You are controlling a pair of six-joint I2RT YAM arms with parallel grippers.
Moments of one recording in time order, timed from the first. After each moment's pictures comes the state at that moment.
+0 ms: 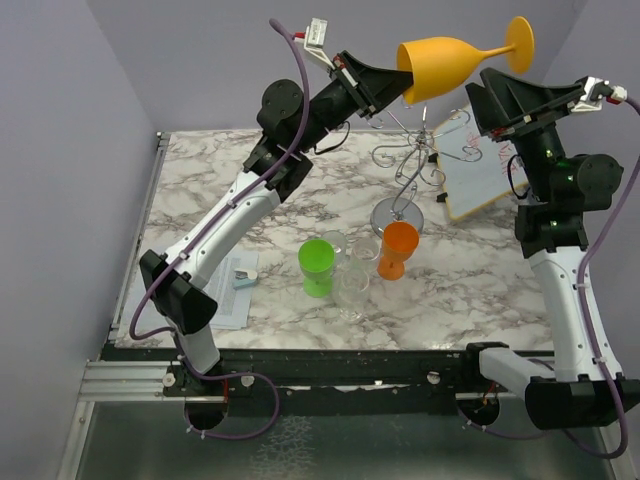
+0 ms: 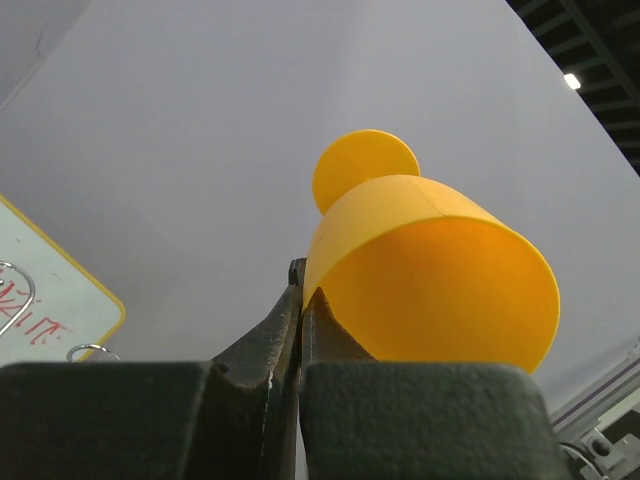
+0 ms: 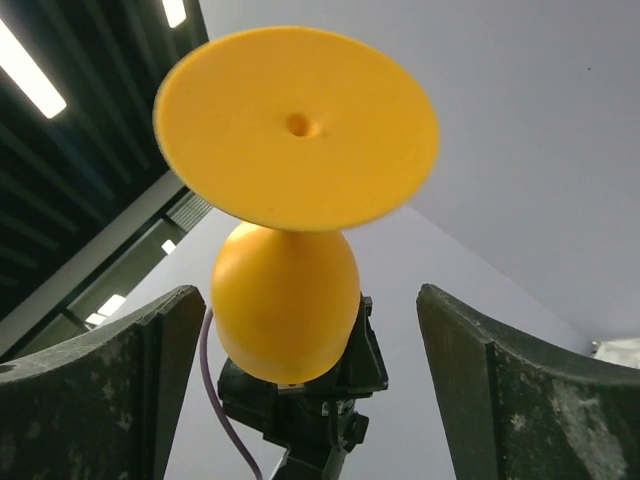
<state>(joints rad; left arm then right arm) -0.69 1.74 1.94 0.29 0.30 -1.09 0.03 1.08 1.29 0.42 -0.41 1.38</state>
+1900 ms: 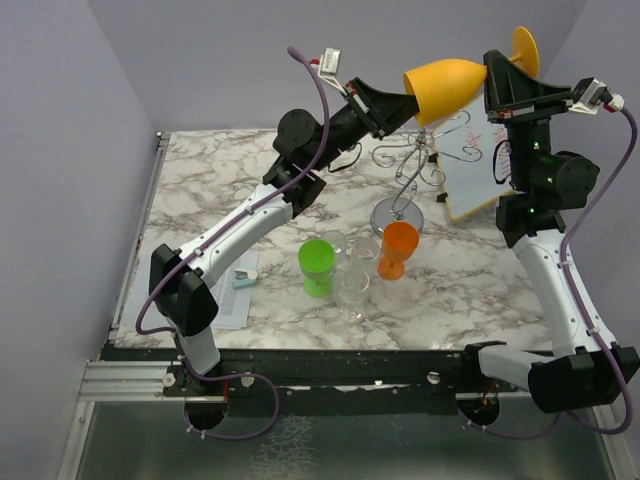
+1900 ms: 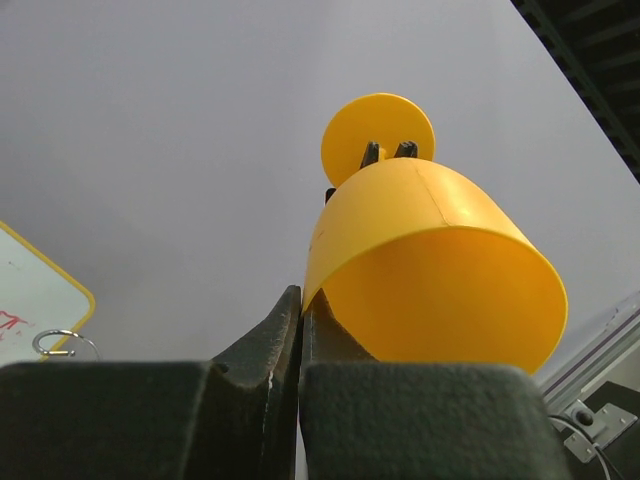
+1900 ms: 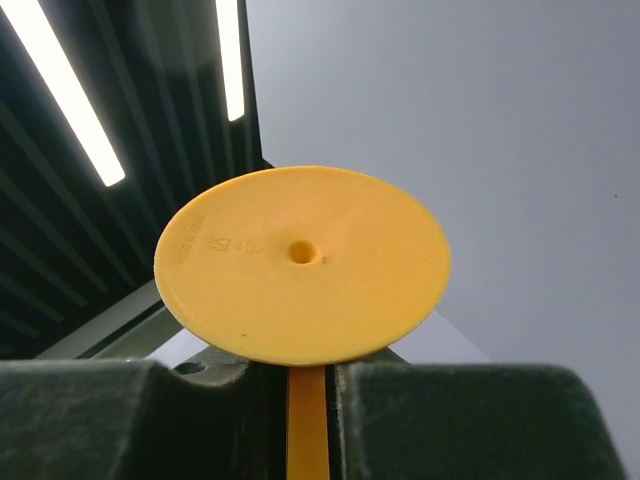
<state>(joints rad) -0.75 1.74 1.75 0.56 0.31 -1.12 0.13 1.18 1.24 0.77 -0.14 1.37</state>
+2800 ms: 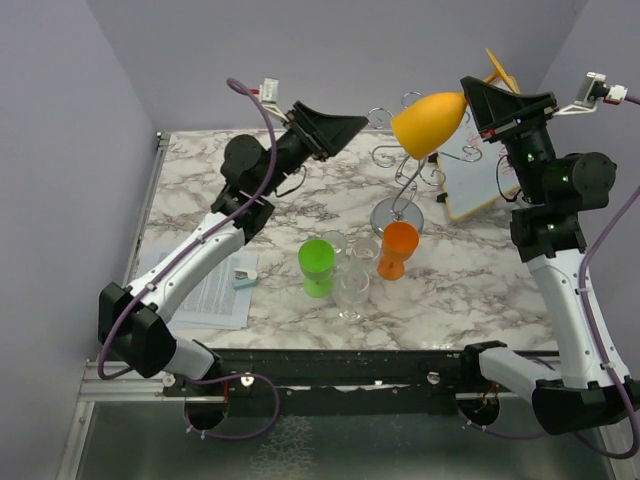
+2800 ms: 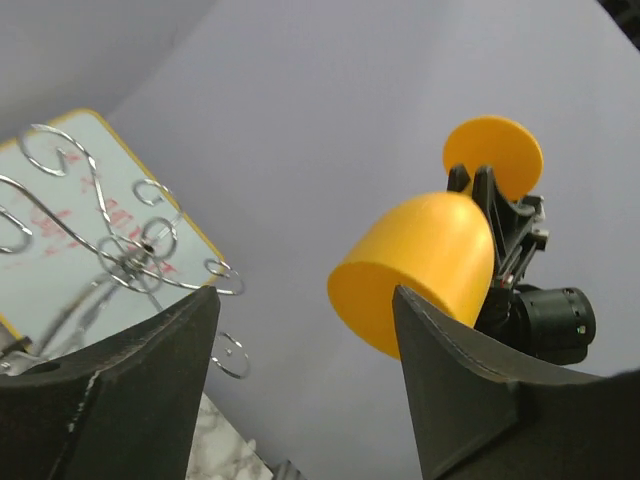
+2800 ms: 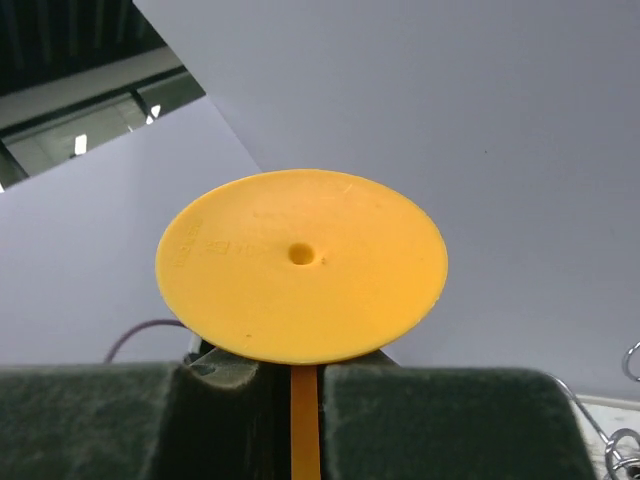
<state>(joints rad) -0.64 1.45 1.32 0.54 0.28 -1.05 0.14 1.07 1.28 0.42 -0.27 0.94</state>
